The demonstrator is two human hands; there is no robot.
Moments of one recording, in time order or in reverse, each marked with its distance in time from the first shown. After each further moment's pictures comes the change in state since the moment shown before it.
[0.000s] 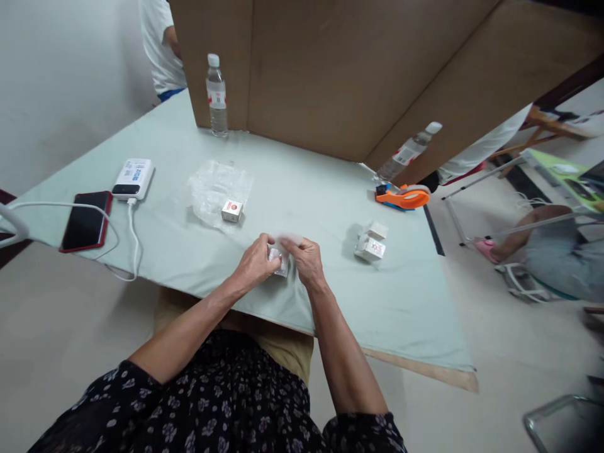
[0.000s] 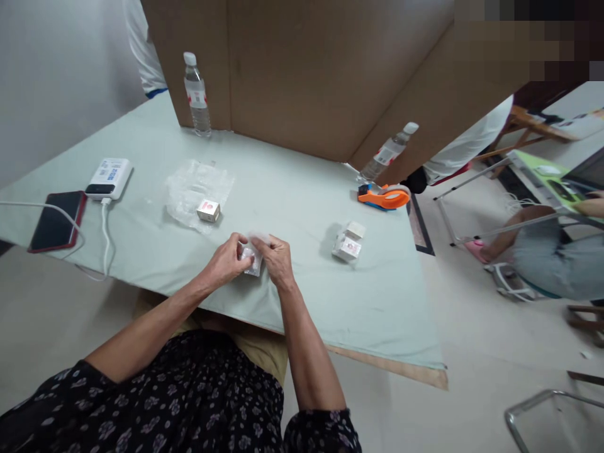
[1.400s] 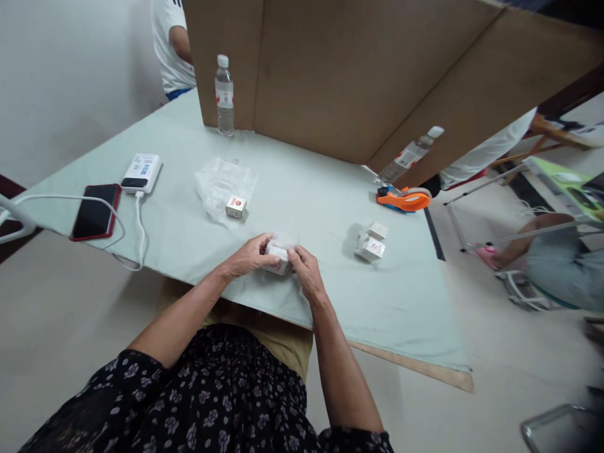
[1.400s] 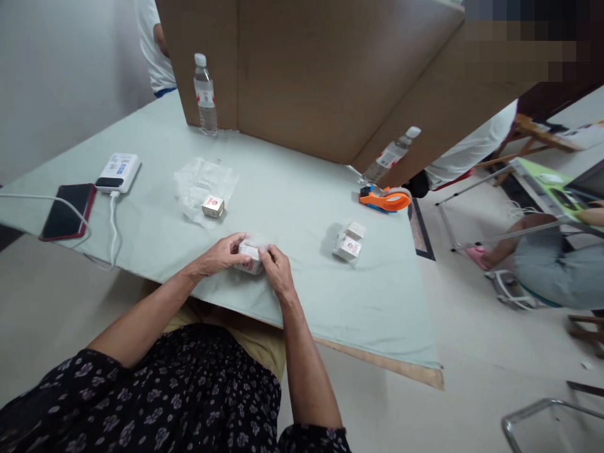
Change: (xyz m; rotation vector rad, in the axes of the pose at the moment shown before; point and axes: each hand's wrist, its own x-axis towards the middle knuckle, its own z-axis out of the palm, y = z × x) left_hand 0.002 -0.027 -0.011 -0.811 -0.330 0.059; right_hand -0.032 0.020 -0.016 -0.194 -0.109 -0.029
